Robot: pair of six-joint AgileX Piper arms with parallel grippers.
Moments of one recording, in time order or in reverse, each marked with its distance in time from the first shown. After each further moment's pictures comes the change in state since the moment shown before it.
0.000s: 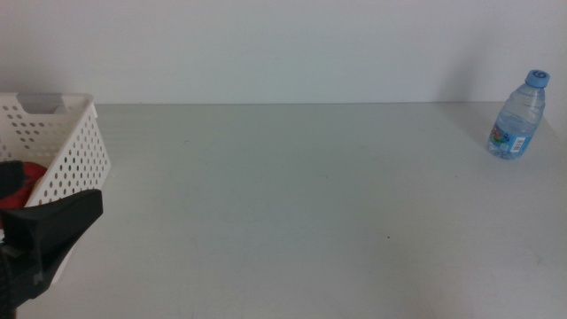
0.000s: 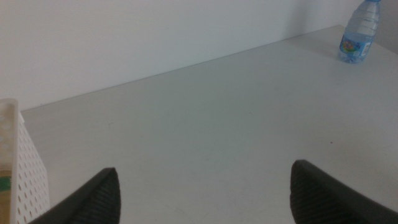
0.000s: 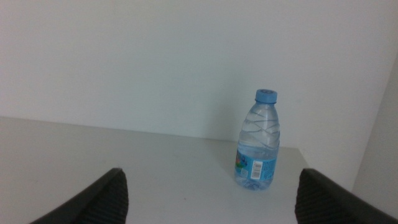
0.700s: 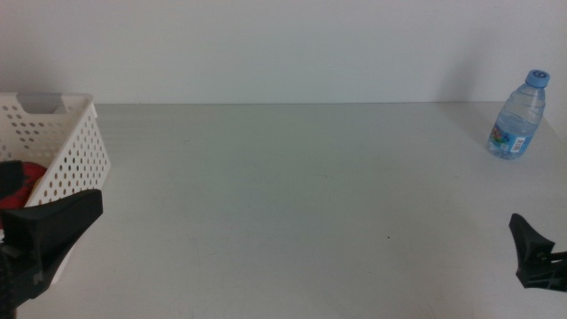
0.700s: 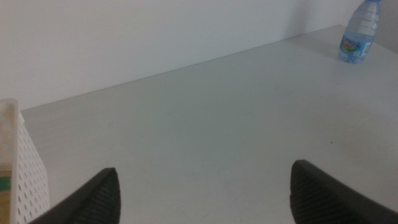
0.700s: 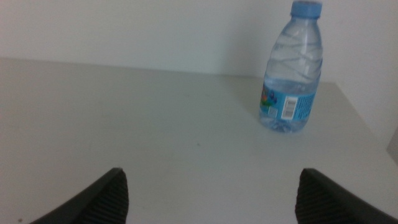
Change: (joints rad) left arm 0.000 0.000 0.000 0.000 0.000 0.000; right arm 0.000 0.905 -0.042 0.004 -0.671 0.003
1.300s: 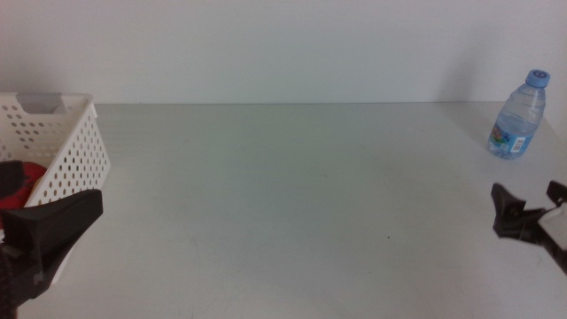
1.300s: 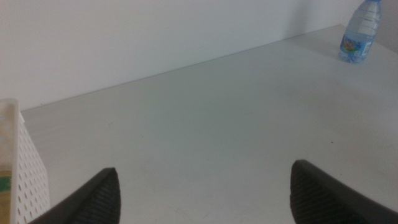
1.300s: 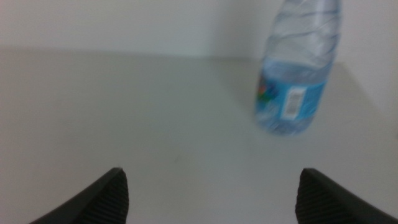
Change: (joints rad) left arm 0.000 0.000 0.000 0.000 0.000 0.000; right arm 0.000 0.313 -0.240 0.042 -0.006 0.008
